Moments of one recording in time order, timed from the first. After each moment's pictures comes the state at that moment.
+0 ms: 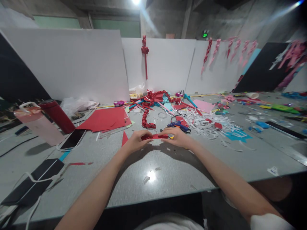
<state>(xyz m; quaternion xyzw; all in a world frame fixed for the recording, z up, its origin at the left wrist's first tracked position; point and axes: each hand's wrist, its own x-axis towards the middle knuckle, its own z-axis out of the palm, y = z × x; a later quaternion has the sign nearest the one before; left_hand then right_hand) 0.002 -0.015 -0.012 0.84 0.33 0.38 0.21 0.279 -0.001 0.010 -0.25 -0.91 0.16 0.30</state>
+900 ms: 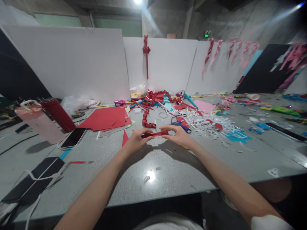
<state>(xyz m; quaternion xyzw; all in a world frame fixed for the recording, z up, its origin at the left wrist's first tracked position) 0.005 -0.014 -0.016 0.80 0.34 0.44 0.23 0.273 -0.008 0.014 -0.35 -0.82 0.26 0.37</state>
